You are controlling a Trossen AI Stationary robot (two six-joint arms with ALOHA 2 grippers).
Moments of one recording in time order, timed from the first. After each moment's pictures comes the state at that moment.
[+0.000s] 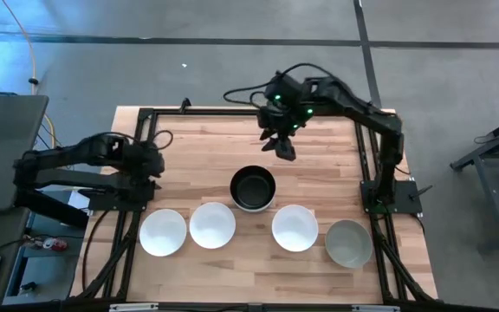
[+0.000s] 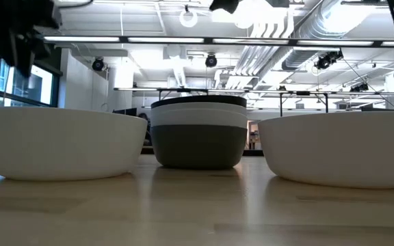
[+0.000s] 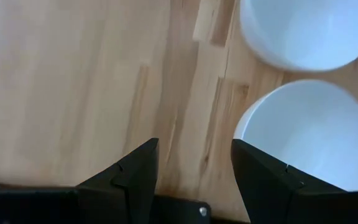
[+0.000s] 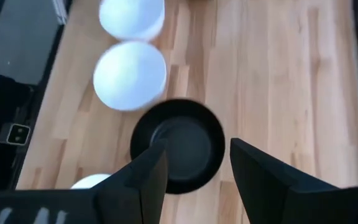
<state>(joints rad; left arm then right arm) 0.27 0.71 0.81 -1.33 0.10 -0.10 -0.25 1.89 2.32 -1.39 -0.34 -0.26</state>
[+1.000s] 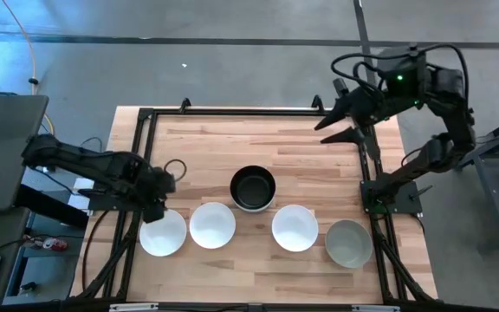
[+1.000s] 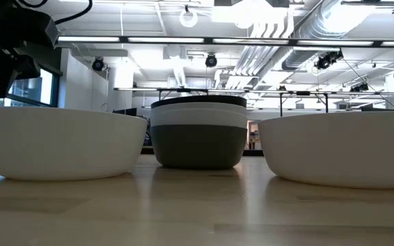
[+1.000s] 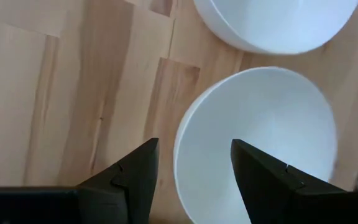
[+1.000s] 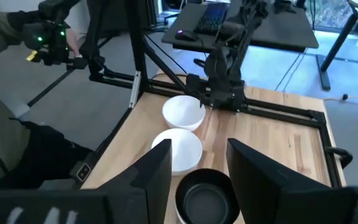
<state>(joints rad) -0.10 0.83 0.67 -1.10 0.12 -0.49 -0.22 1.45 2.31 -1.33 -0.48 -0.26</state>
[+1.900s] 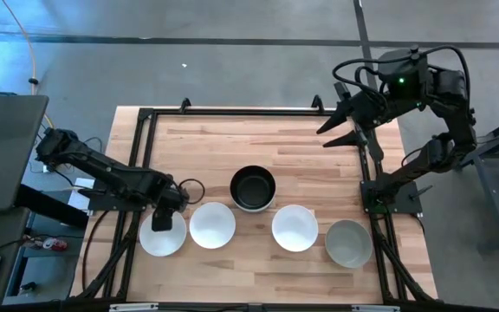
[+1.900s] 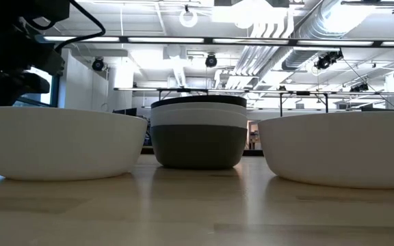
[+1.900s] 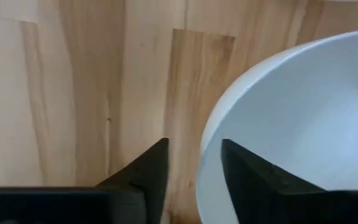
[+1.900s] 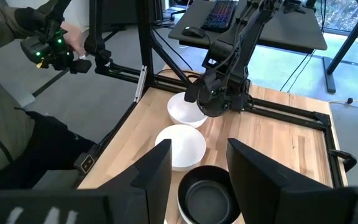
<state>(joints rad) -0.21 1.17 0.67 -1.03 0.04 -0.44 -0.19 1.45 2.31 -1.35 -0.48 -0.30</state>
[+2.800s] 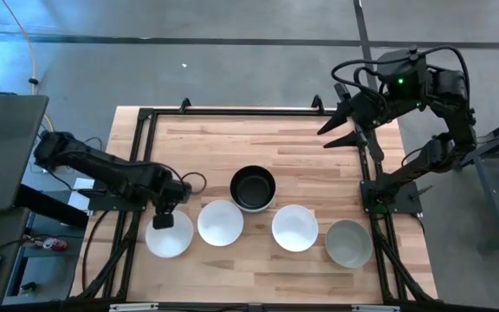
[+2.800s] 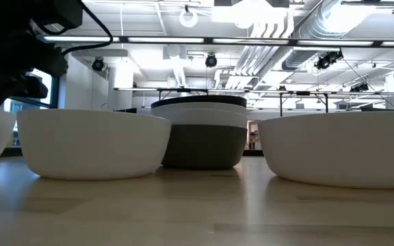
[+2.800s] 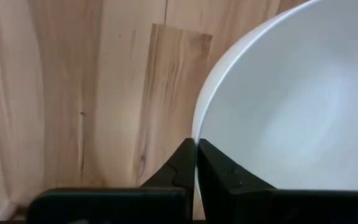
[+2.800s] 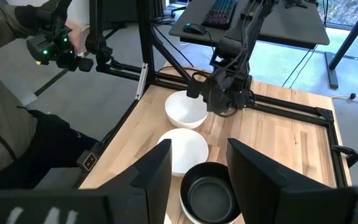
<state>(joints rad) -0.10 1.15 0.68 -1.04 0.19 -0.40 -0.19 1.45 2.31 -1.37 -0.48 -0.29</state>
